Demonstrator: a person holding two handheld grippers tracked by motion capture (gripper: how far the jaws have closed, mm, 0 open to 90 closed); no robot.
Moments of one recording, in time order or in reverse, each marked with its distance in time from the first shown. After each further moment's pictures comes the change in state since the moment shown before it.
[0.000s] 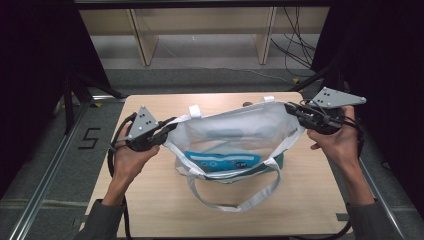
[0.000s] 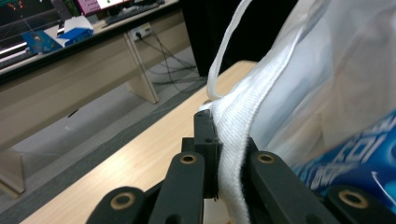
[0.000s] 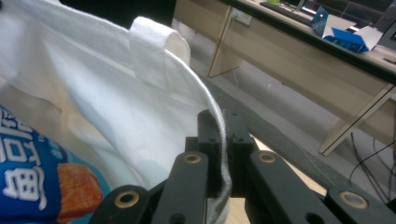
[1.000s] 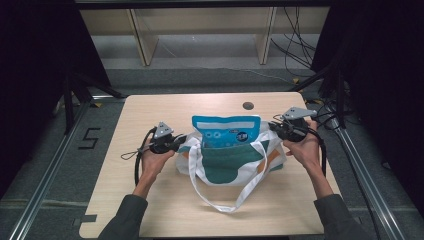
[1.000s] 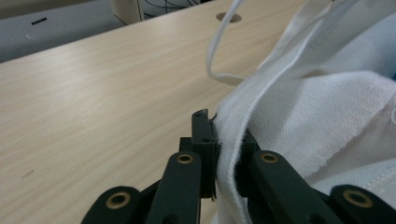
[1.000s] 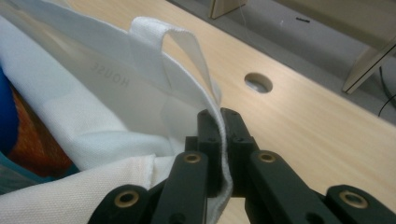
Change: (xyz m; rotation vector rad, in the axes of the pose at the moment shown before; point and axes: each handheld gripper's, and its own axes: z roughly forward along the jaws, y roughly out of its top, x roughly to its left) left arm 0.021 -0.118 0.106 0.184 -0.034 -0.252; right arm -0.006 -0.091 0.099 0.211 0.010 0.101
